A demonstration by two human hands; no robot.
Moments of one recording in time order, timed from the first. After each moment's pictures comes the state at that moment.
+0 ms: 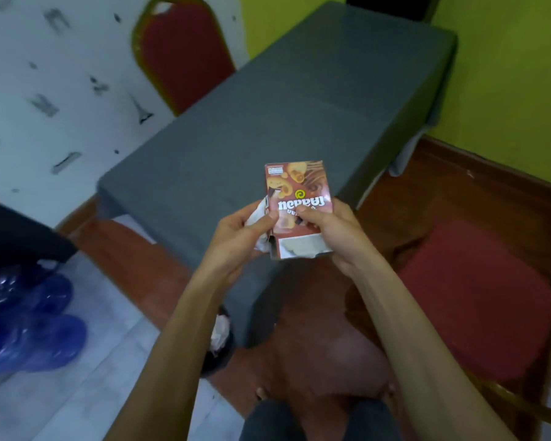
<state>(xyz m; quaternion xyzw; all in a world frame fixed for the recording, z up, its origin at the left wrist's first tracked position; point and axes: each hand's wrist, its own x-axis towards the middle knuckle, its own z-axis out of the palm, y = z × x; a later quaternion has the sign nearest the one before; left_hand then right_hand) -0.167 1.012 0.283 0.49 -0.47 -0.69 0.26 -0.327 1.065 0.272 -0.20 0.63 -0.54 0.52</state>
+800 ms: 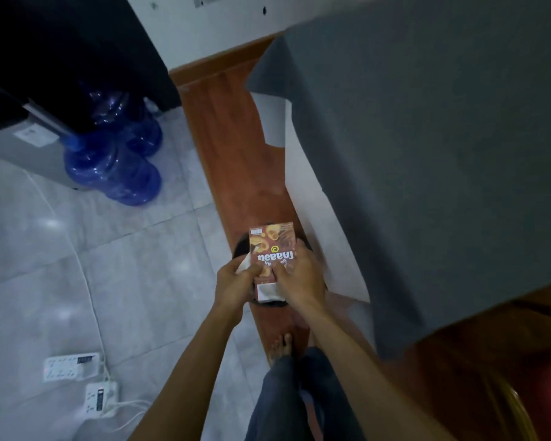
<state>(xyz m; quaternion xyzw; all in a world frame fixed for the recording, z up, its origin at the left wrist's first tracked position) 0.120 1.053 0.024 0.75 -0.13 -0.56 0.33 -0.007 1.028 0.013 -0.52 0.71 -0.12 0.46</state>
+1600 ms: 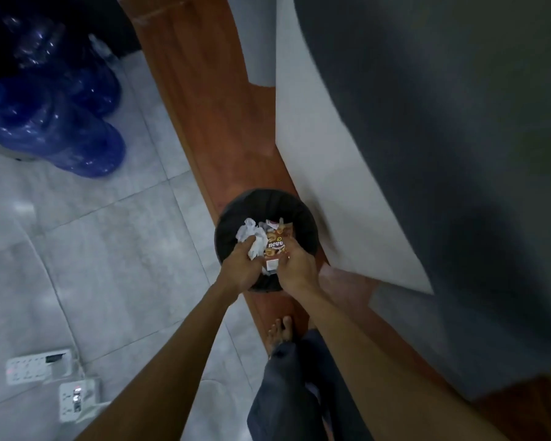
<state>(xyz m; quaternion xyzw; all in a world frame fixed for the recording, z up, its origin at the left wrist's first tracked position) 0.126 1.049 -0.148 0.73 -0.35 -0.58 0.09 -0.001 1.043 -0.151 -0.50 0.71 -0.04 0.50</state>
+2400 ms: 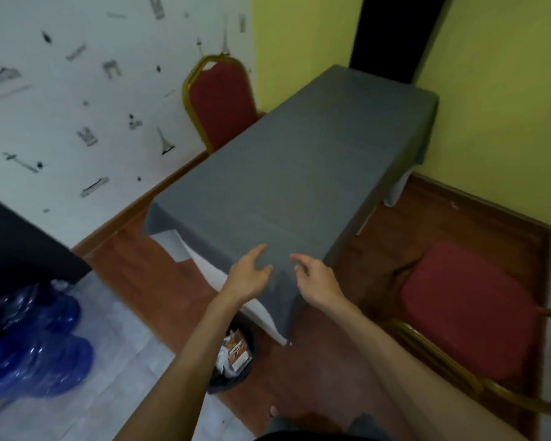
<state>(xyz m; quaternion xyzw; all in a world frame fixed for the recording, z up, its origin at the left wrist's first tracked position) -0.039 1.029 0.280 0.55 -0.71 -0.44 0.07 -0.188 1.107 0.270 -0.44 0.78 -0.25 0.35</state>
